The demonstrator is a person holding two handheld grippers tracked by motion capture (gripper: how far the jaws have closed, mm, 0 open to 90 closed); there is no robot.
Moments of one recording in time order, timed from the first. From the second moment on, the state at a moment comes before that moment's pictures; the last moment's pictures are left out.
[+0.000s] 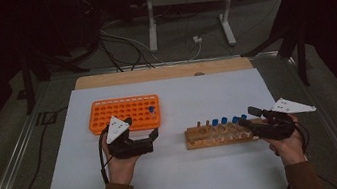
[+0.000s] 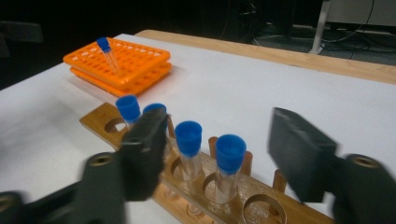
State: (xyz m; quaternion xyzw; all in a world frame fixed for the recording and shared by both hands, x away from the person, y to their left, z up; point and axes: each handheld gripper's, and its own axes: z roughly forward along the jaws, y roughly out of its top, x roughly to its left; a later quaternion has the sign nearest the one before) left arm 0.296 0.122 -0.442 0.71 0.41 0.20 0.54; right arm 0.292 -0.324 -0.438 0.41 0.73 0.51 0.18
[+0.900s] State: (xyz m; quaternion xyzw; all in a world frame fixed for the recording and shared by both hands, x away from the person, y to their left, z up) left arm 0.297 0.121 -0.445 0.71 0.41 0.20 0.54; right arm 0.297 -0.314 -0.462 0.41 0.76 0.46 0.20
